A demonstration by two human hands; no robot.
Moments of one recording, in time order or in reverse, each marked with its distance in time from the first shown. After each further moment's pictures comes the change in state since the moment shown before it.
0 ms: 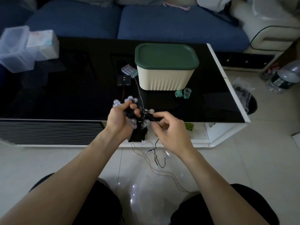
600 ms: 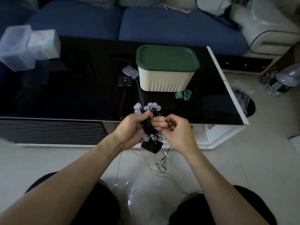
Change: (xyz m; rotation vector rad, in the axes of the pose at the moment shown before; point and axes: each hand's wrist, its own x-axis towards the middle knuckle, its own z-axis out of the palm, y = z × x) left_hand -0.021 -0.017 0.009 0.207 -0.334 -0.170; right_hand 0.005 0.017 -0.005 0.041 0.048 0.103
